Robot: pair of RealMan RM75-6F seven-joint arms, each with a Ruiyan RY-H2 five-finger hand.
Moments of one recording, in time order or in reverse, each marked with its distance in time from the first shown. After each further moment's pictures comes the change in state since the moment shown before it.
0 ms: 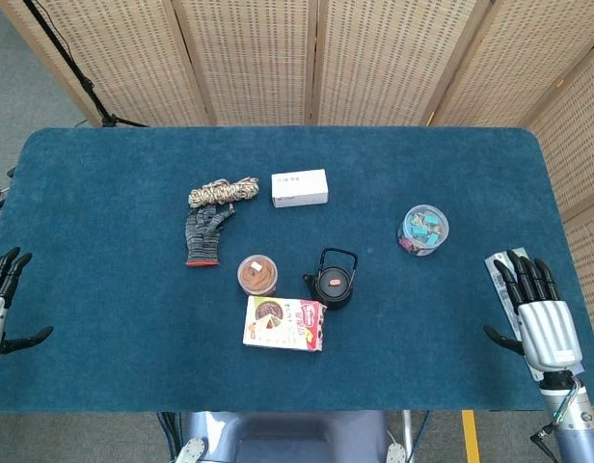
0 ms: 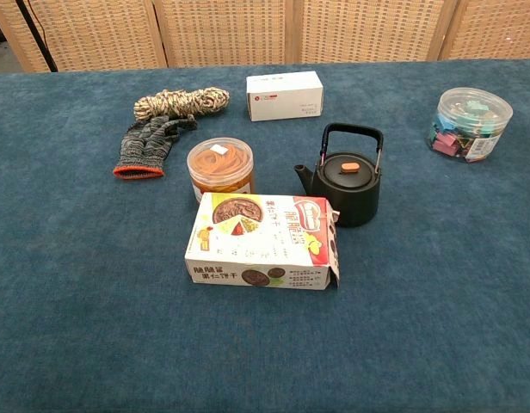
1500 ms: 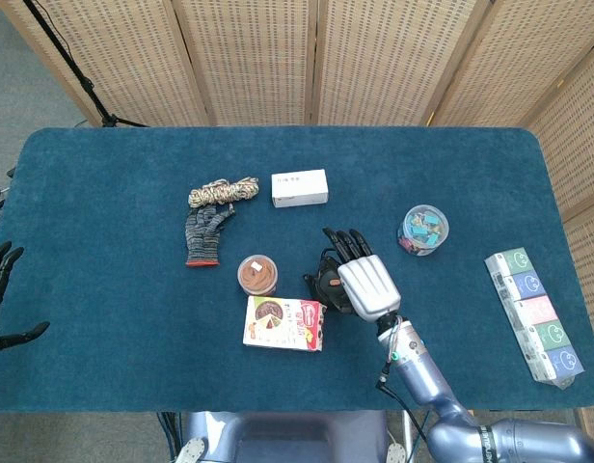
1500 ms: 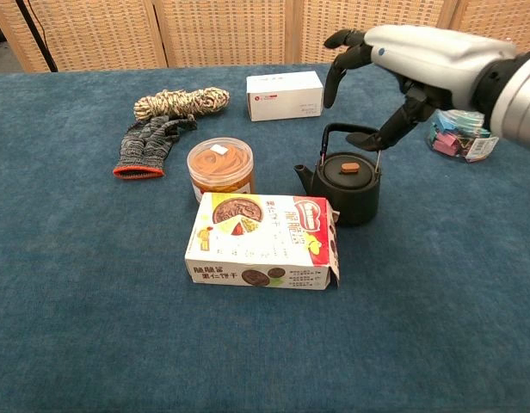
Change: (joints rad) left arm -0.001 0.025 -0.017 -0.014 -0.012 0.007 -0.050; right arm 0.445 -0.281 0.270 -0.387 0.430 -0.485 -0.628
